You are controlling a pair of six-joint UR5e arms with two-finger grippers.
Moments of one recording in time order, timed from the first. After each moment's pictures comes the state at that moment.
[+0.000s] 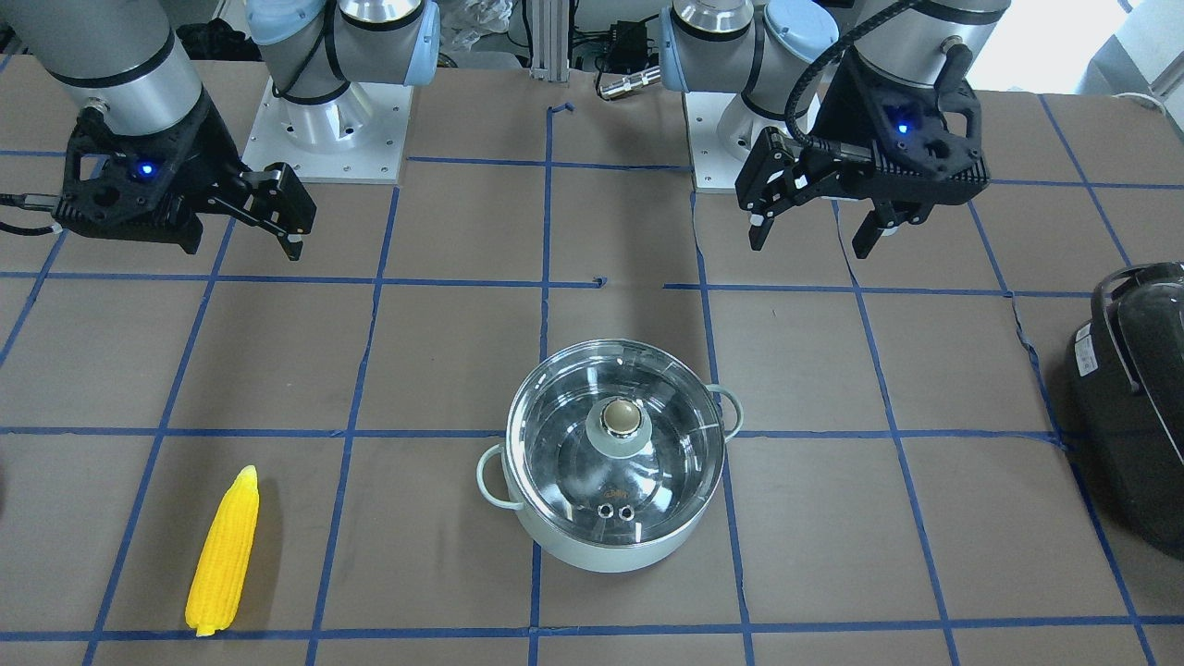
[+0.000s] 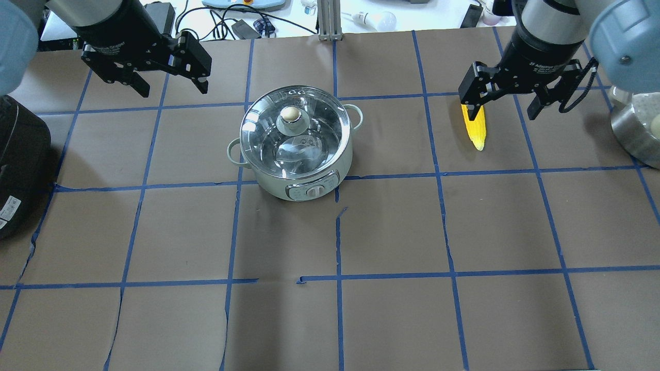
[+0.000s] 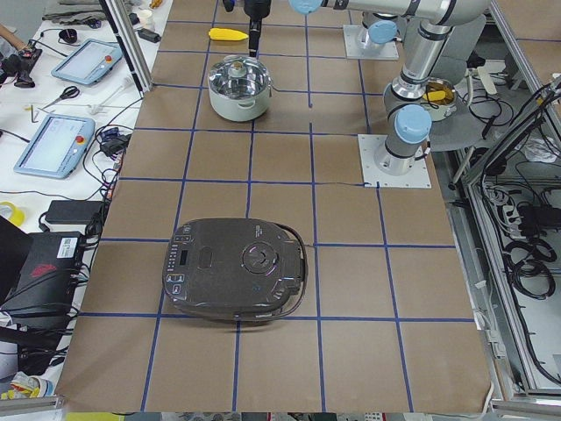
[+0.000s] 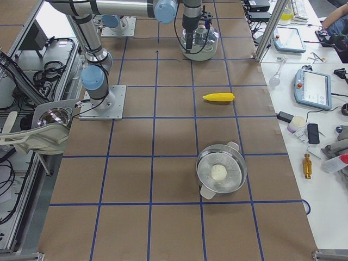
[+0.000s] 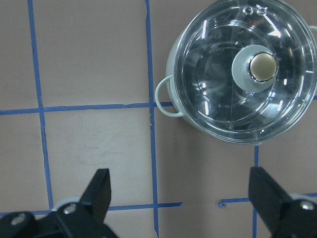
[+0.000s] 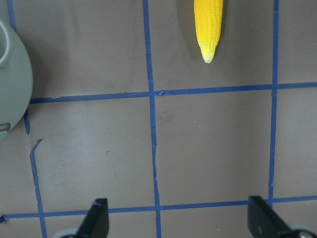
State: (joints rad) left arm -1.57 -1.59 -1.47 -1.53 1.52 0.01; right arm 1.52 -1.56 1.58 -1.58 -1.58 0.00
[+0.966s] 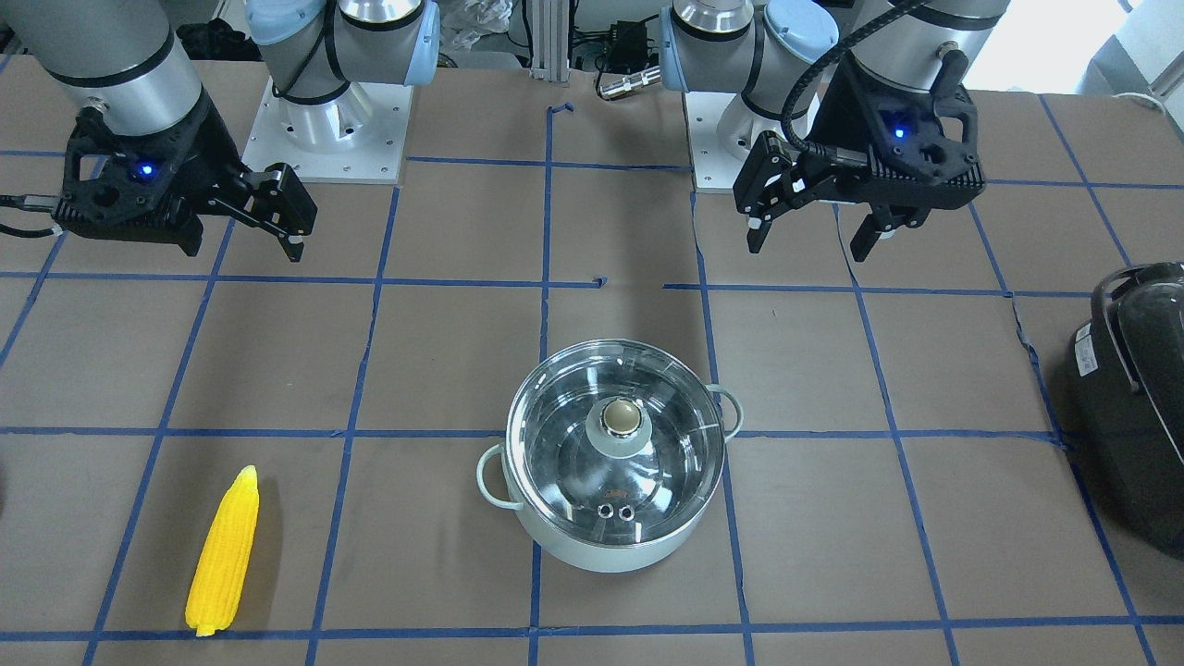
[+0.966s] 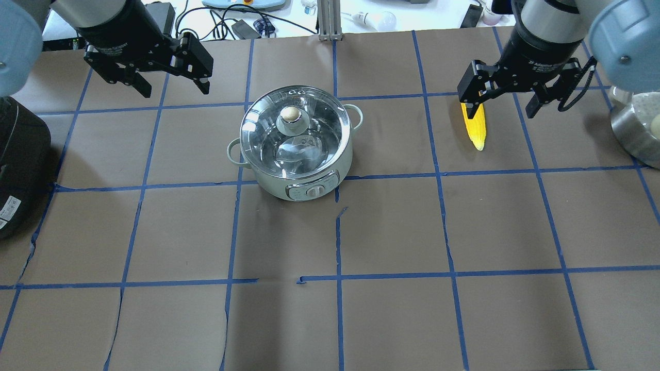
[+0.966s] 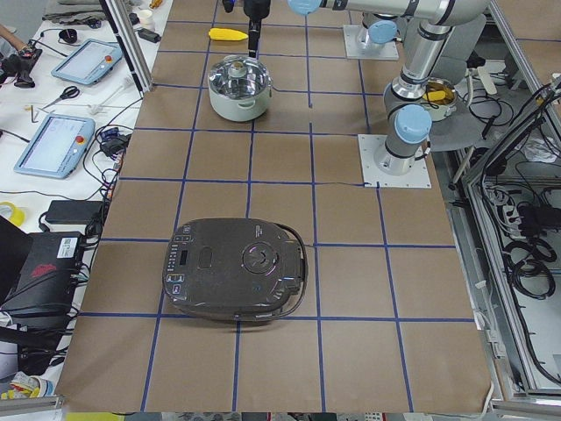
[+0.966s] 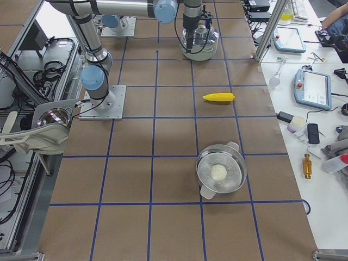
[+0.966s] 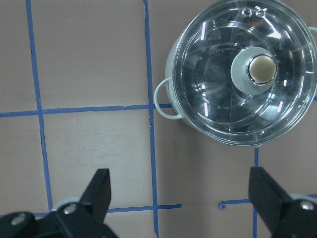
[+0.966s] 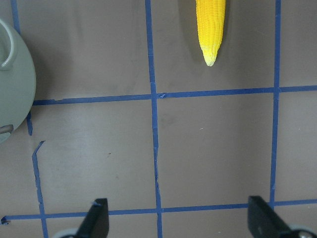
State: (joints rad) left arm -1.58 -1.59 -1.48 -1.52 1.52 0.01; right arm 1.52 -1.56 1.58 -1.59 -1.58 -0.01
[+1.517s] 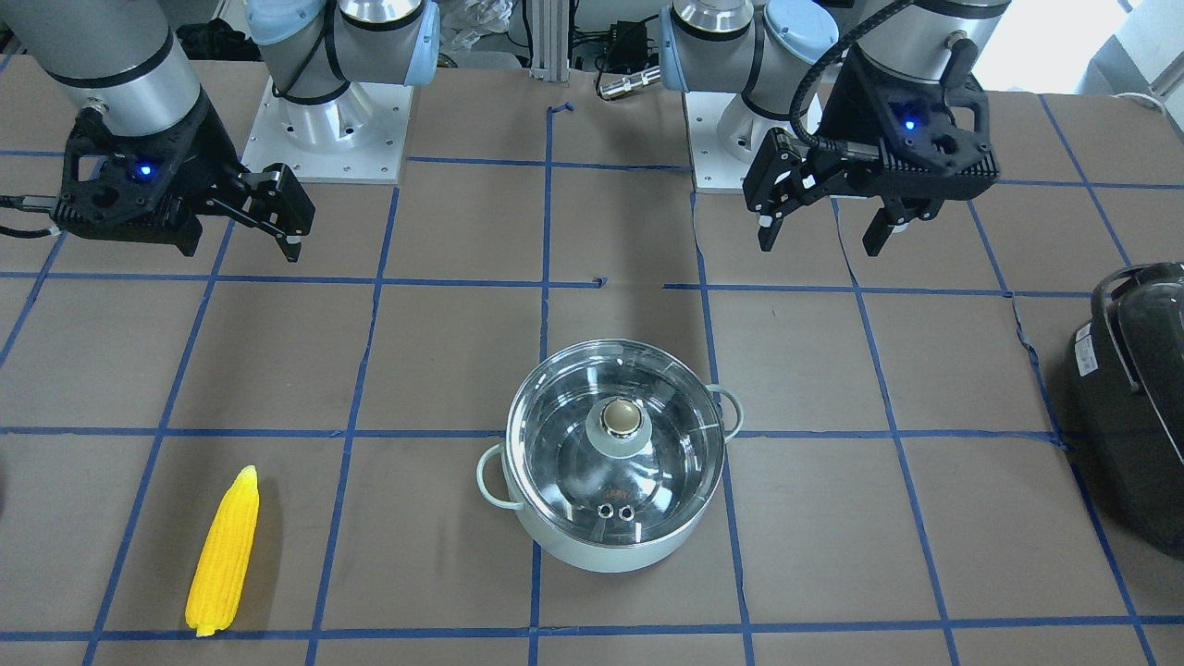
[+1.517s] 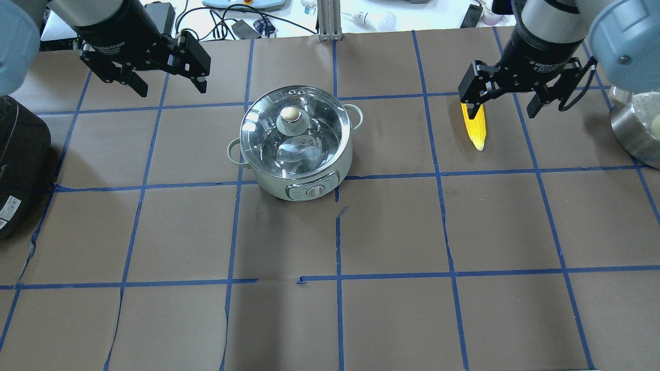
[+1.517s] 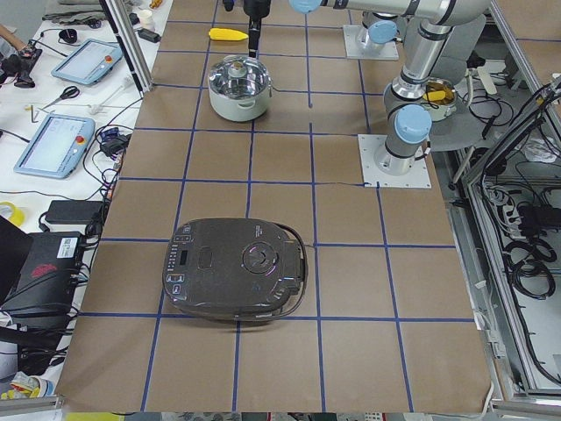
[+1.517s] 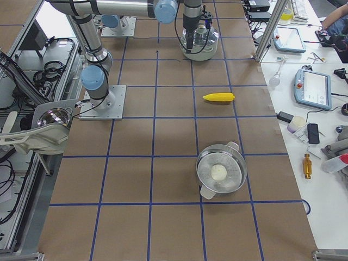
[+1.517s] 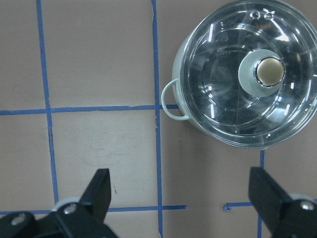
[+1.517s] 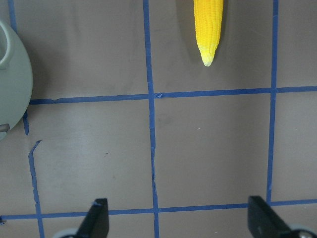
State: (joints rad) left arm -1.58 -1.59 -1.47 -1.52 1.56 0.00; right arm 1.52 -1.56 1.58 -1.59 -1.59 -0.01
